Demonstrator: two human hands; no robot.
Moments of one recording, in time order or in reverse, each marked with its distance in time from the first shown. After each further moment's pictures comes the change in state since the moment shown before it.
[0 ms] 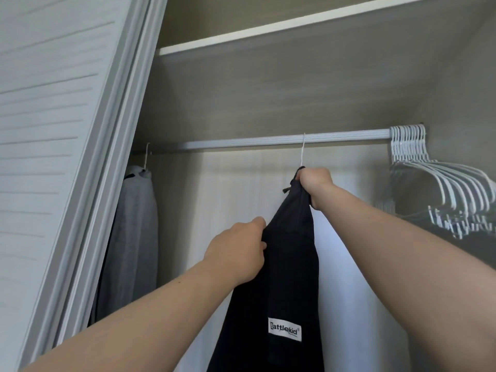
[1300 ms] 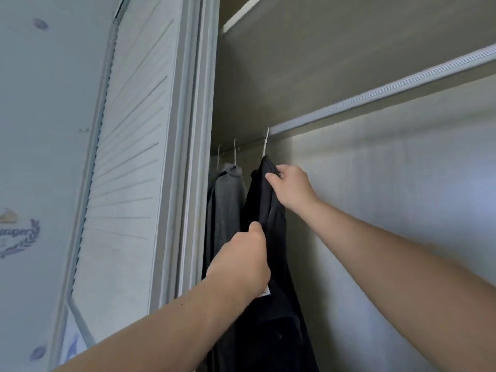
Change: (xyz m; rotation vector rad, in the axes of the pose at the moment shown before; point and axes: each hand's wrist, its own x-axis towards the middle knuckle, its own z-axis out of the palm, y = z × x) left_hand -0.032 -0.123 -0.021 0.296 -0.016 -0.477; right_hand -0.020 0.053 0.252 -0.094 -0.394 -0.607
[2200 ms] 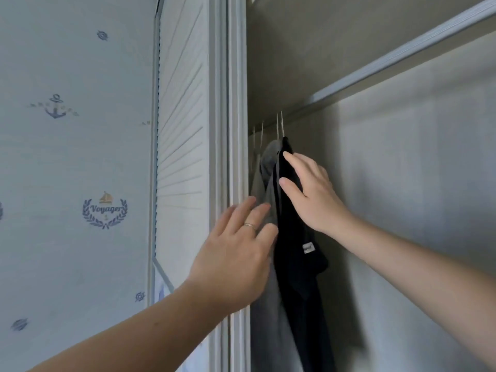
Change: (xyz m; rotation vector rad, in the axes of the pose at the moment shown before) left_hand -0.087 -0.052 -0.031 0.679 0.209 0.330; right_hand -0.104 -0.021 0.014 0.073 -0.148 -0.257
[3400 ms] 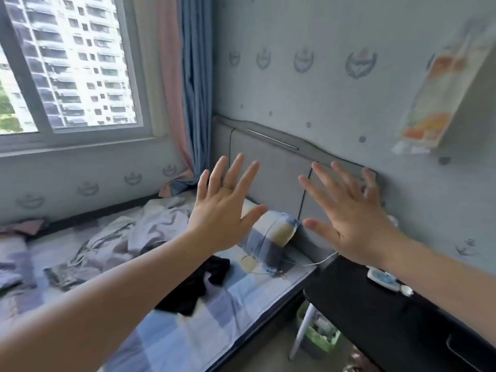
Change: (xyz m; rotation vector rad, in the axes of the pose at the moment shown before) left_hand -0.742 -0.155 -0.478 0.603 -0.542 -1.301; right_hand -0.356 -0.764 0.203 0.509 -0.679 -1.106
